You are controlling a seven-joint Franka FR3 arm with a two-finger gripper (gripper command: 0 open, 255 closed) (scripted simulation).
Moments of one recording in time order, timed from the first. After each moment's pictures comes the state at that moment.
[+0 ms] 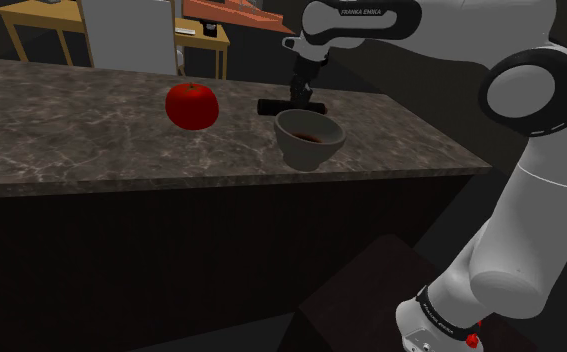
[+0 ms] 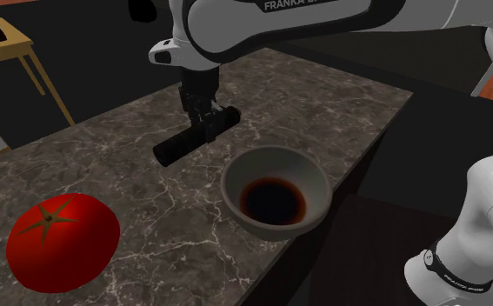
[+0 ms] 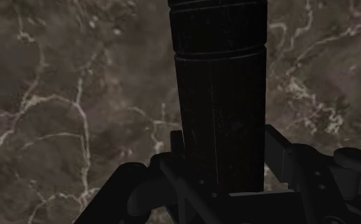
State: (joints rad) arm 0.12 0.23 -0.16 -1.55 0.09 1.84 -1.13
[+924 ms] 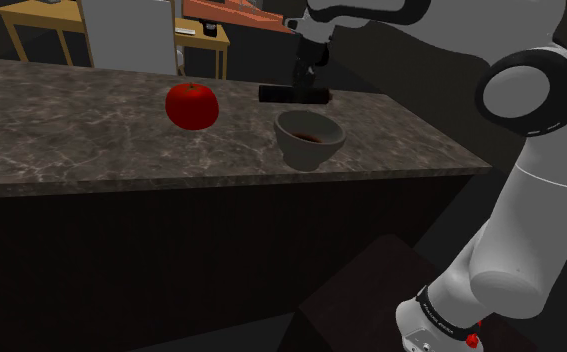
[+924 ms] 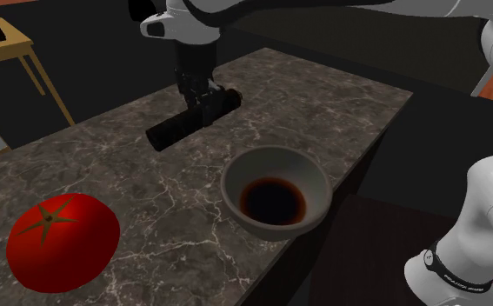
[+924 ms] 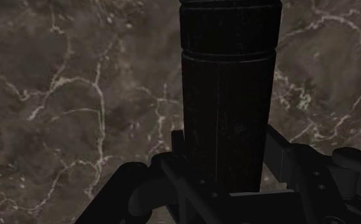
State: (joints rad) arm 0.12 0.25 -0.16 -1.41 0.09 1.71 -1.12
